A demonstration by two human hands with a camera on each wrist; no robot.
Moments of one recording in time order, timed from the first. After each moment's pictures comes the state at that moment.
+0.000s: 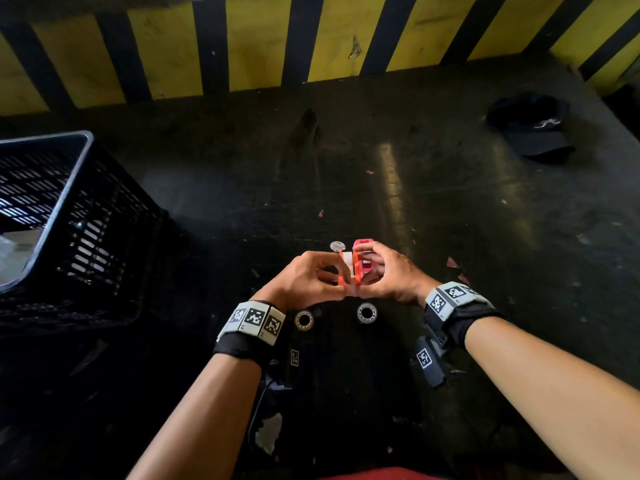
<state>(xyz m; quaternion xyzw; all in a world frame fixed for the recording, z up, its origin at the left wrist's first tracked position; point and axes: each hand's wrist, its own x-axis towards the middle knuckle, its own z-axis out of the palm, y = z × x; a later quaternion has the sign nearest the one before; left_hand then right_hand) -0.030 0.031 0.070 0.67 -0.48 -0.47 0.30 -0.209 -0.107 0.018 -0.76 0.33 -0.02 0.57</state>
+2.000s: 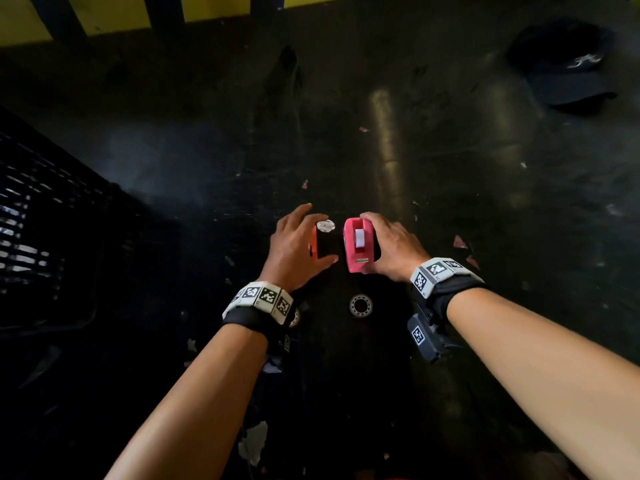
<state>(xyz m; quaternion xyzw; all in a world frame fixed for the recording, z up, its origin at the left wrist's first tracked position) -0.006 -0.024 -0.031 0.80 -0.51 -0.24 0.19 -0.188 -0.156 -0.044 -0.85 0.41 0.10 0.31</state>
